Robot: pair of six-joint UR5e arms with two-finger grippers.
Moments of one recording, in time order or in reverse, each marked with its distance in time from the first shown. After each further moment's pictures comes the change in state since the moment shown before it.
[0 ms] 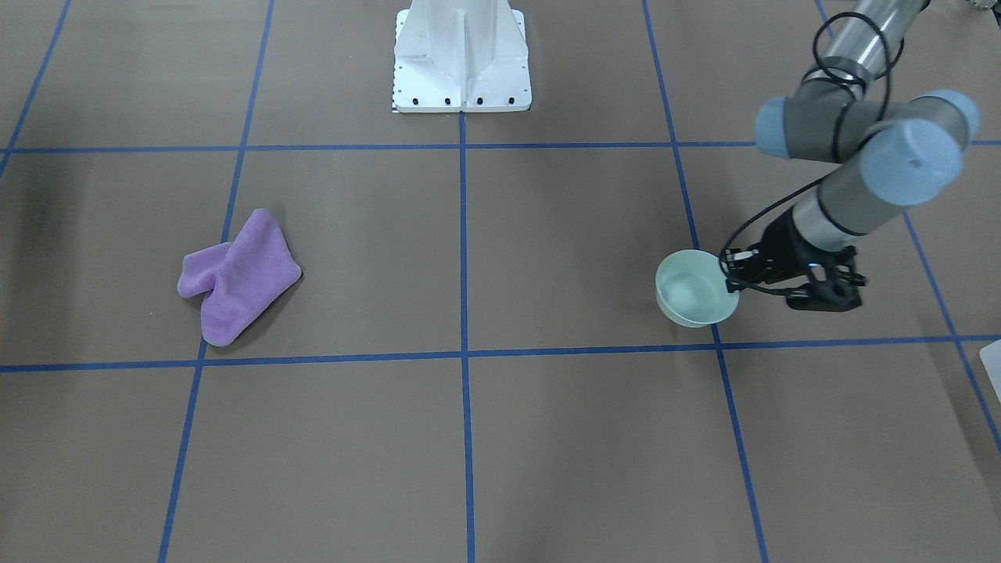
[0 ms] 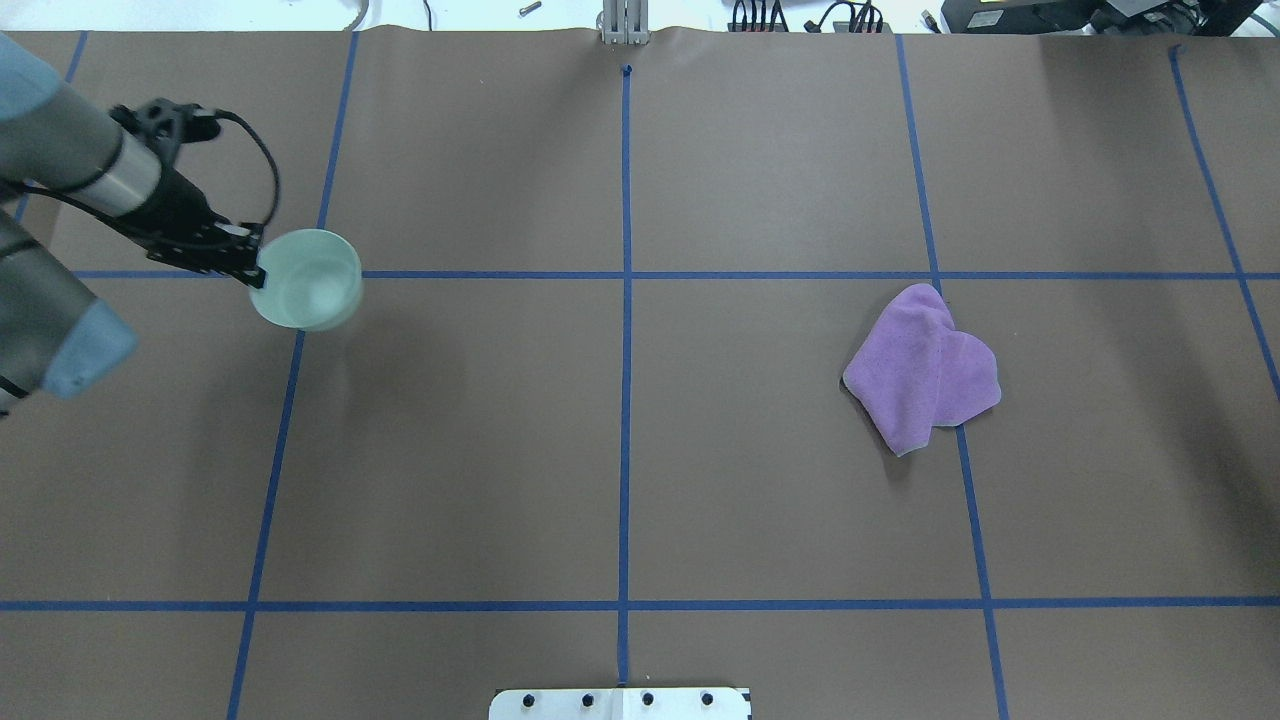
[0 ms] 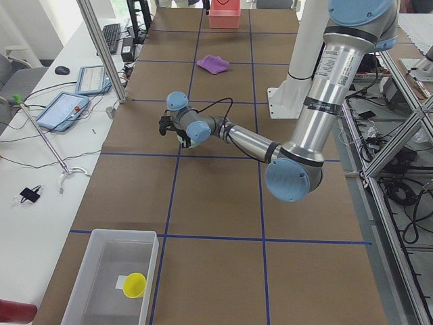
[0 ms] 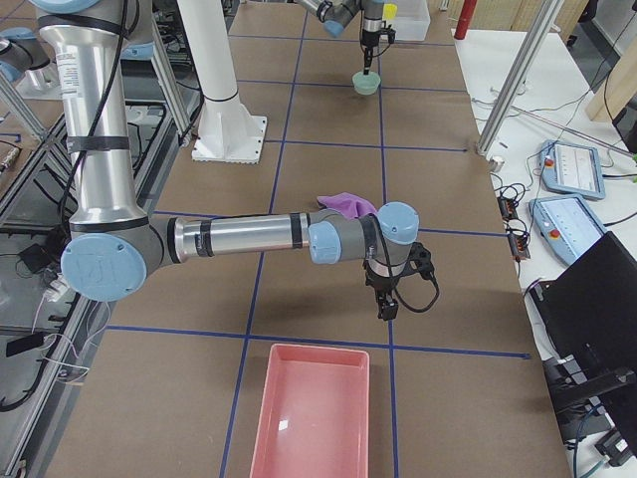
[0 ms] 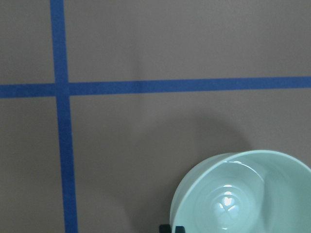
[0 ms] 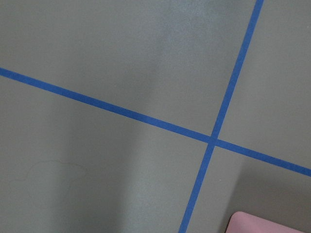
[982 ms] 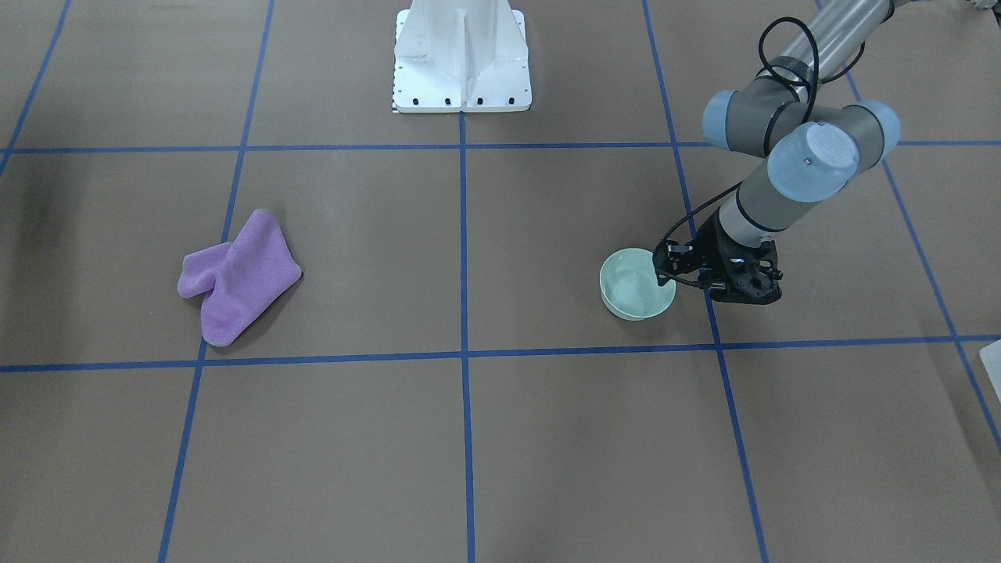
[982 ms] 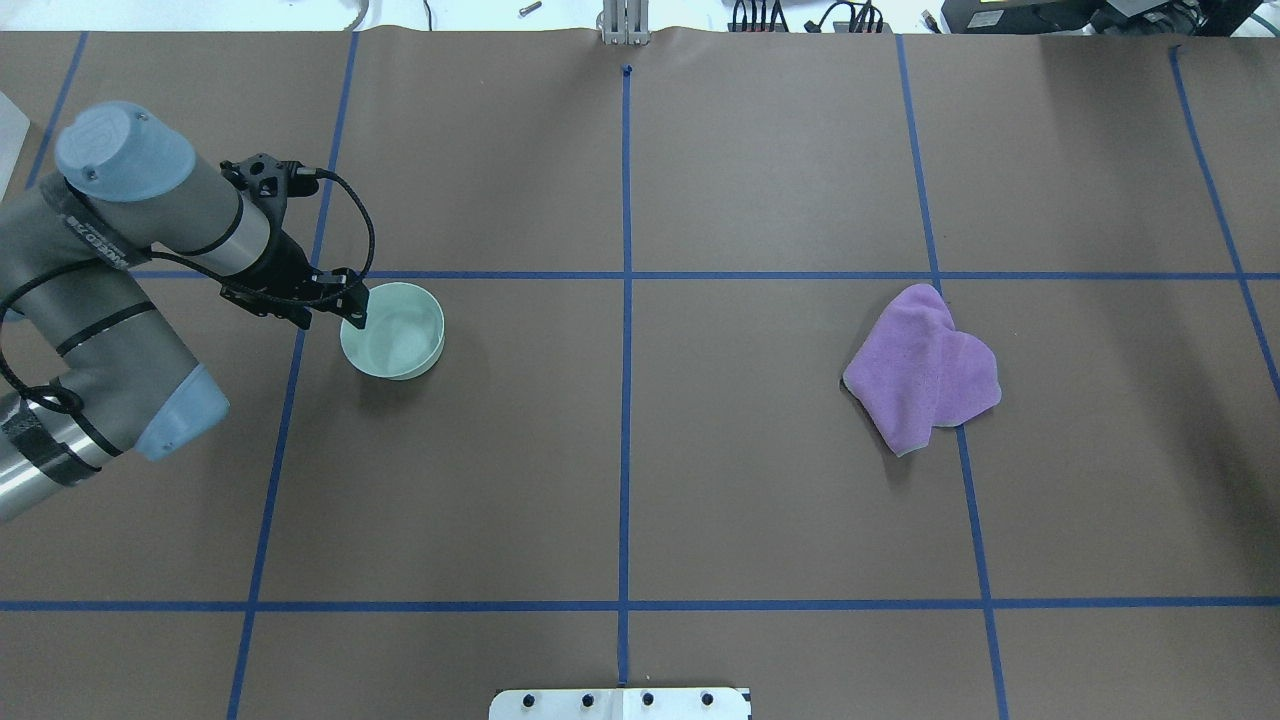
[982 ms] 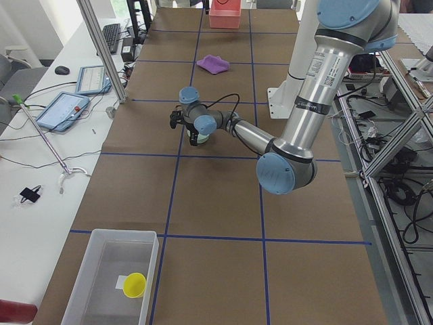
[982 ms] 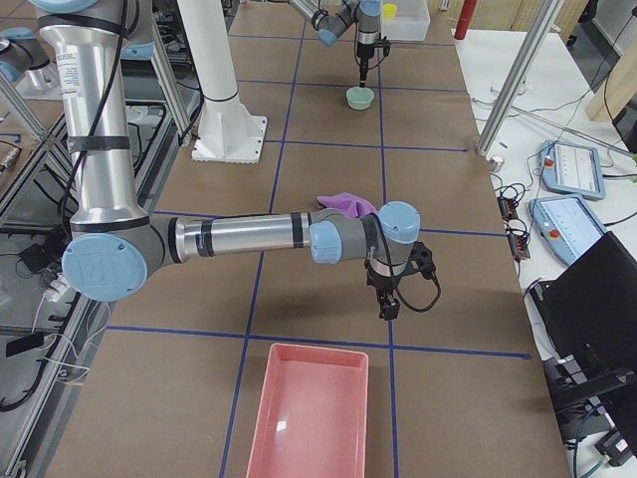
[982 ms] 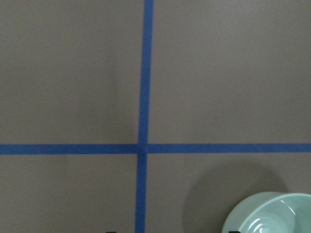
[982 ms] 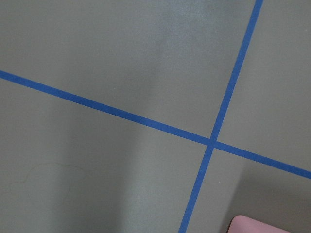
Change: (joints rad) left arm 0.230 -0.073 -0.011 -0.009 0.167 -0.170; right arm 0.002 0.005 -0.004 0.000 0.000 0.000
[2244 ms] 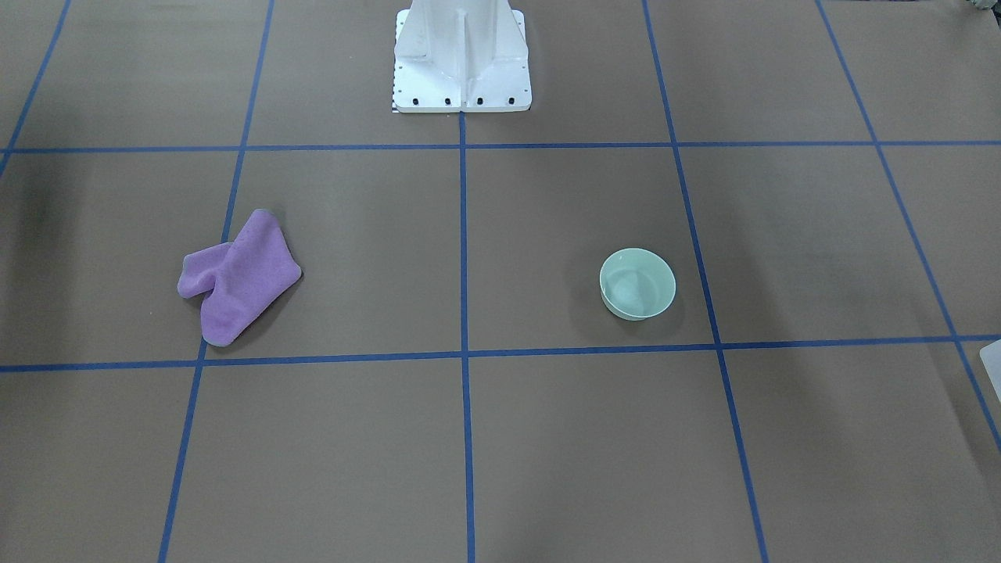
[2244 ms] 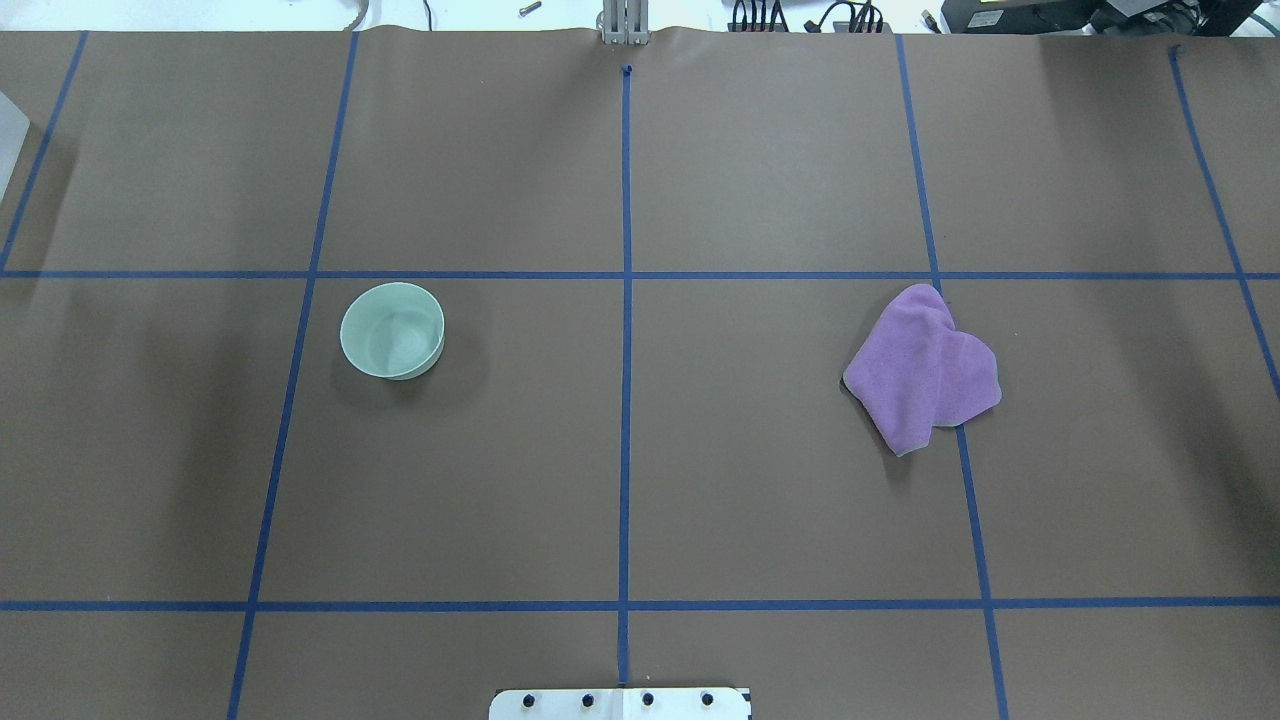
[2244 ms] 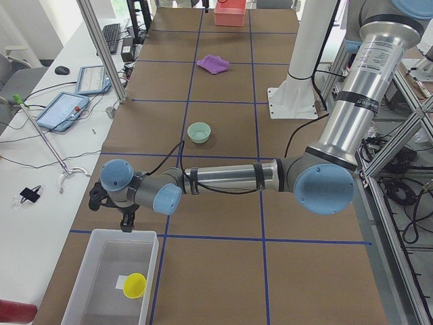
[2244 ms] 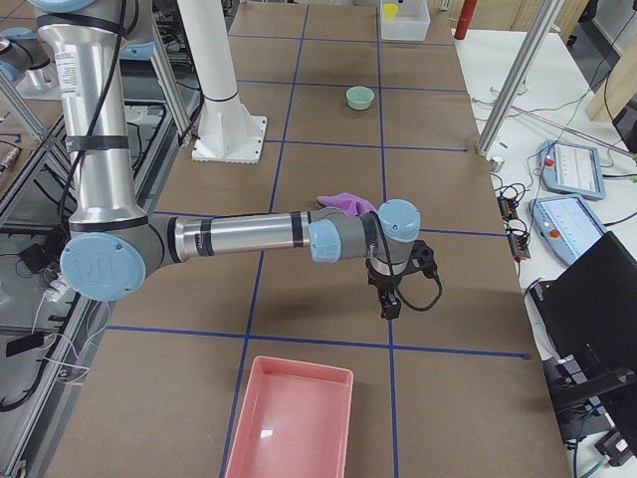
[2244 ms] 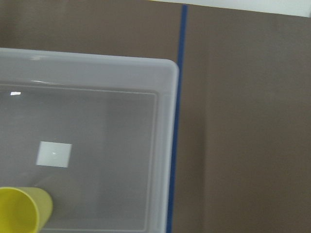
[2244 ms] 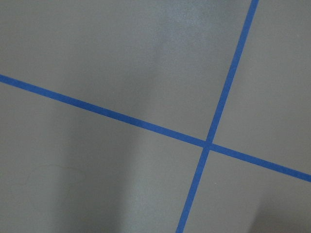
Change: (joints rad) left arm -0.685 0.033 0.411 -0.064 -0.231 0.617; right arm 0.013 0.000 0.009 0.000 0.000 -0.001
